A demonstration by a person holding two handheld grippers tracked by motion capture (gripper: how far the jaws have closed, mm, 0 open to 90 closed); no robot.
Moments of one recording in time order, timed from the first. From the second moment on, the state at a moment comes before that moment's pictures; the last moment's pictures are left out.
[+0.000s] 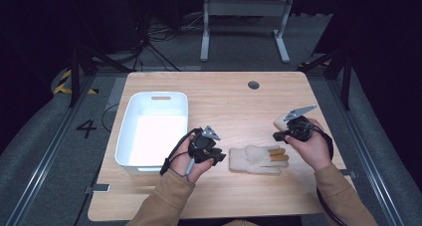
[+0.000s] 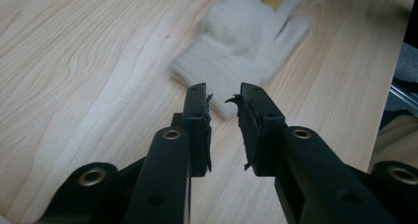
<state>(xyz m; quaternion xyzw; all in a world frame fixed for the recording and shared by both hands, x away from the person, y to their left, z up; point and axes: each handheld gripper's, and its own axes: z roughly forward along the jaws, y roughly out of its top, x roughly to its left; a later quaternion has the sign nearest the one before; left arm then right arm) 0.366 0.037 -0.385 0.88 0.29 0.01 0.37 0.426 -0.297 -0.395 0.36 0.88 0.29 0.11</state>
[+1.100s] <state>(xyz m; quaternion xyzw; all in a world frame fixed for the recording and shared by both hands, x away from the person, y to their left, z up) 0.369 0.036 -0.391 0.88 0.30 0.00 0.36 0.451 -0.369 -0.416 0.47 0.82 0.26 0.20</state>
